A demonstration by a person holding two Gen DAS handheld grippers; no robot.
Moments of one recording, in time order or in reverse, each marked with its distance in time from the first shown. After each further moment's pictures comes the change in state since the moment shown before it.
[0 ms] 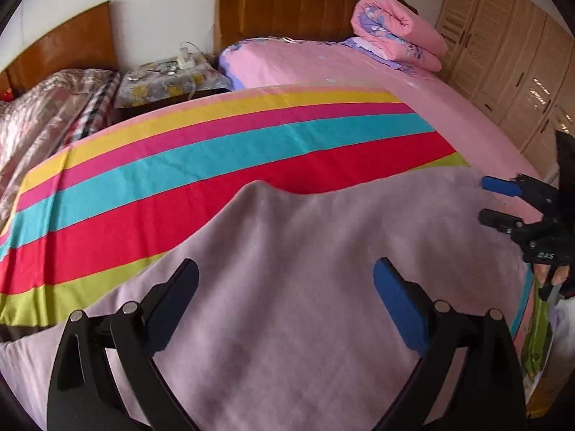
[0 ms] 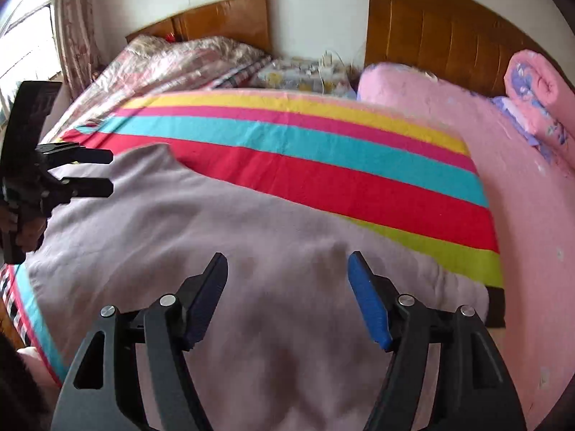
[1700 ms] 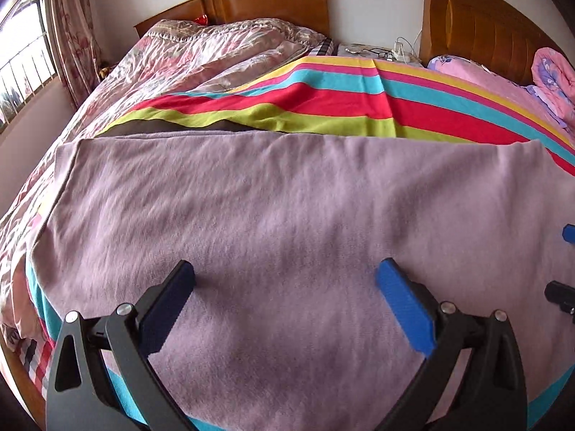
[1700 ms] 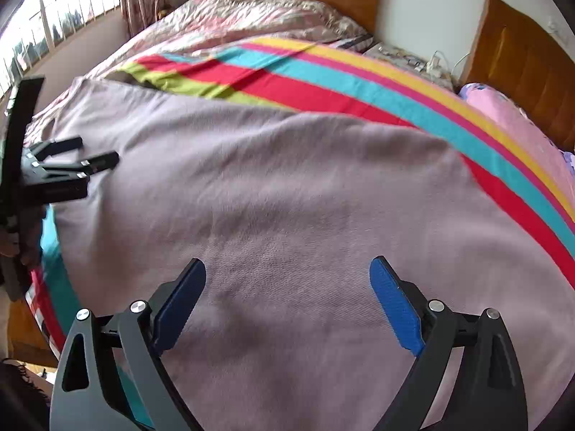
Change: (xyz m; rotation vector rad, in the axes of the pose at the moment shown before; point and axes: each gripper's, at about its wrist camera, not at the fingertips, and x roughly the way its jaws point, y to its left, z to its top) left arm -0.128 0.187 -0.199 -0.428 -0.040 0.637; right arm 0.033 0.307 0.007 -0.218 0.060 0.149
